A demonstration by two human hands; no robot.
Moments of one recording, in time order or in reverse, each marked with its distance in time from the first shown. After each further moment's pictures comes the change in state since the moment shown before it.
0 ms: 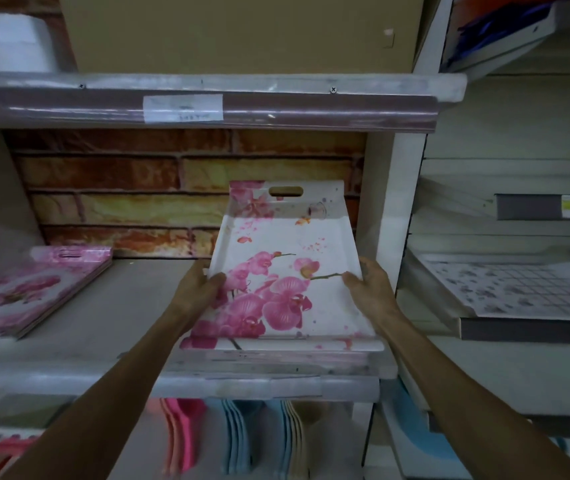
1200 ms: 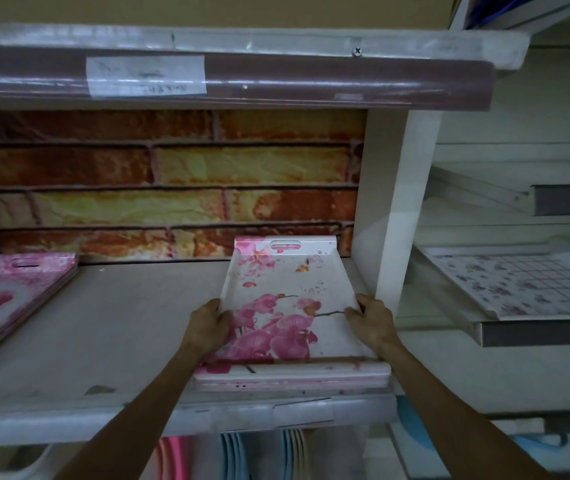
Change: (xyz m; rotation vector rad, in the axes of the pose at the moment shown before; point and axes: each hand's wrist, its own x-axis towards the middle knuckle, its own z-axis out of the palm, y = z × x) left_hand 0.059 -0.070 0.050 0.425 -0.157 -0.024; right_hand 0.043 0.075 0.031 -0.411 -0.046 0.166
